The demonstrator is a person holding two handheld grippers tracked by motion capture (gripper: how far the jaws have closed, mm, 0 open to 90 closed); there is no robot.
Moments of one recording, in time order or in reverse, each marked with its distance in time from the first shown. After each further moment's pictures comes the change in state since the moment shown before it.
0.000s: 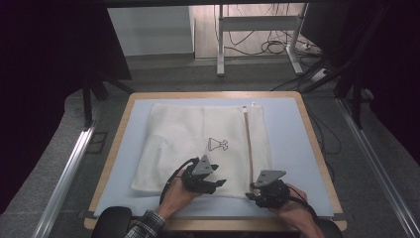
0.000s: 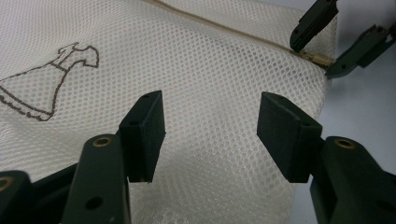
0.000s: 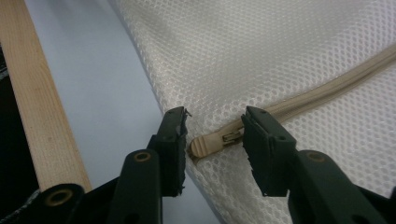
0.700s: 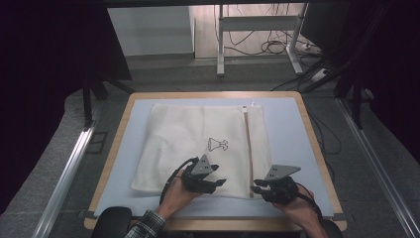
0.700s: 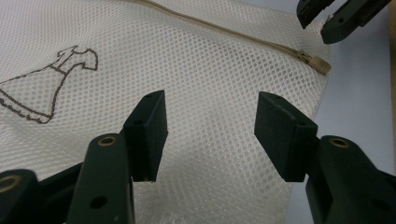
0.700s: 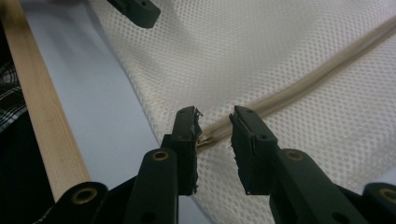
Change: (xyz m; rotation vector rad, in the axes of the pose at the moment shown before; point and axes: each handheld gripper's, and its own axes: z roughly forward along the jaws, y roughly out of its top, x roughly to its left) left arm 0.001 0.001 -0.002 -0.017 -0.014 -0.011; right arm -0.013 -0.004 -0.020 -0.102 0.012 0.101
